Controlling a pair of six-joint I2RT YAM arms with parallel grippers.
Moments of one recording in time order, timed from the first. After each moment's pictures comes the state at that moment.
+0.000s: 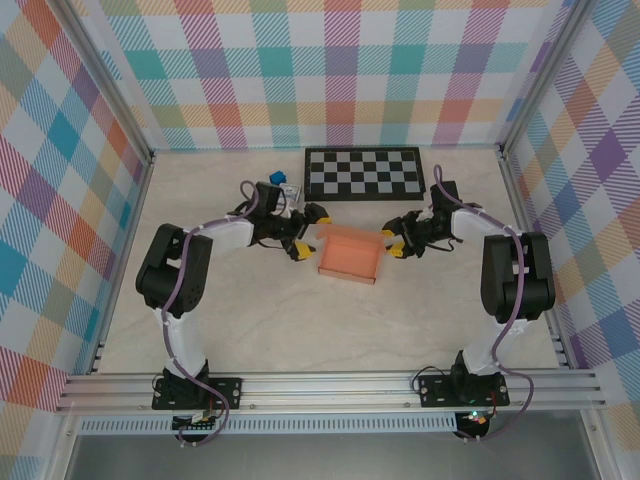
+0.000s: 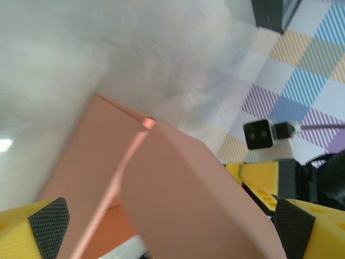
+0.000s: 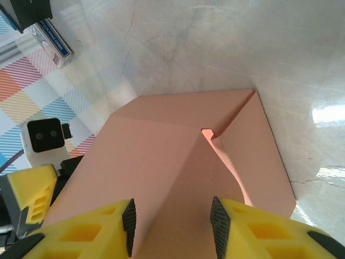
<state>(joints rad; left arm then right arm) -0.35 1.91 1.17 -0.11 0.79 -1.15 0.11 1.78 1.11 -0.55 -0.85 0.93</state>
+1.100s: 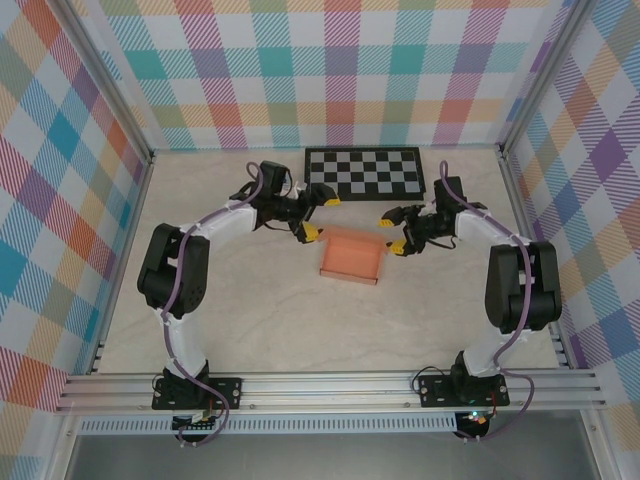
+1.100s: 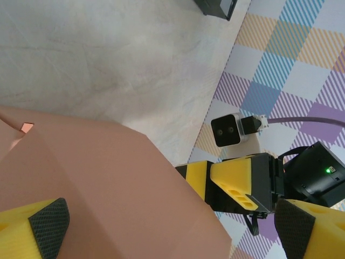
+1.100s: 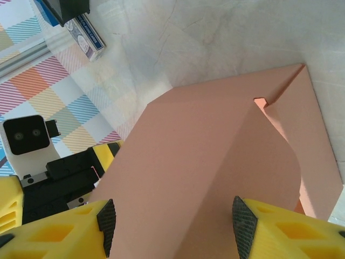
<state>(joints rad) -0.39 1.93 1.36 -0.19 0.83 -1.18 0.11 1.70 1.09 -0.51 -0.88 1.03</state>
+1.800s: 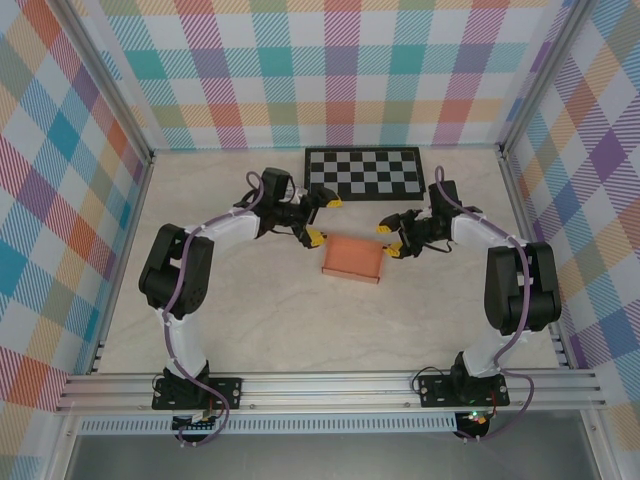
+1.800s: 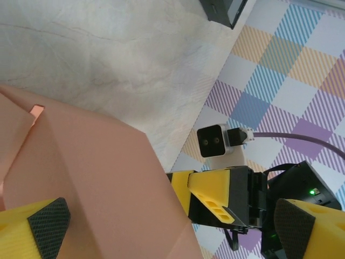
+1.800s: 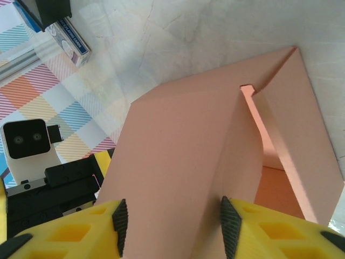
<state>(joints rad) -0.43 1.93 1.27 -0.05 0.81 -1.34 0.14 1.70 1.06 -0.47 -0.83 1.07</state>
